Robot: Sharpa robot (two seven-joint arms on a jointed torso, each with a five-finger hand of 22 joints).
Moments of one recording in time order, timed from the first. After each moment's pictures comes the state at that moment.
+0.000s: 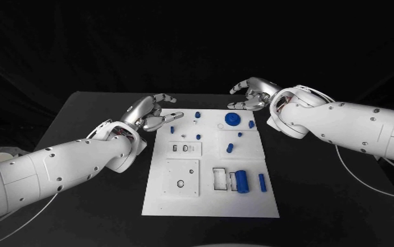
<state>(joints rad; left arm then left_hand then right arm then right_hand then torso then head) 1.22 -0.70 -0.21 1.33 -0.97 -0.72 0.31 1.17 0.03 -0.12 0.29 0.12 0.57 0.17 0.46 0.07 1.47 0.12 1.57 1.31 1.47 0.07 1.57 1.31 0.01 1.47 0.17 1.57 1.31 1.35 -0.80 -0.20 1.36 -1.20 -0.40 -0.11 1.19 -0.10 0.13 0.15 0.28 0.70 0.10 0.20 0.23 1.47 0.12 1.57 1.31 1.47 0.08 1.57 1.31 0.01 1.47 0.19 1.57 1.31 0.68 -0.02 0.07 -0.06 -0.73</state>
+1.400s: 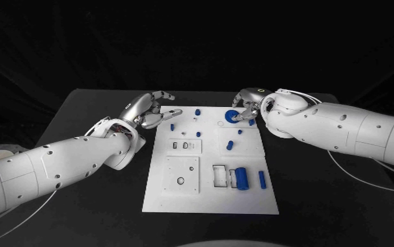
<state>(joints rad) 1.22 -0.71 -0.21 1.34 -0.97 -0.72 0.31 1.18 0.03 -0.12 0.29 0.12 0.58 0.17 0.45 0.07 1.47 0.12 1.57 1.31 1.47 0.07 1.57 1.31 0.01 1.47 0.17 1.57 1.31 1.30 -0.67 -0.20 1.20 -1.46 -0.24 -0.25 1.23 -0.14 0.15 0.14 0.29 0.78 0.08 0.22 0.29 1.47 0.06 1.57 1.31 1.47 0.02 1.57 1.31 0.01 1.47 0.14 1.57 1.31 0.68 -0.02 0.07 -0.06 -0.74</state>
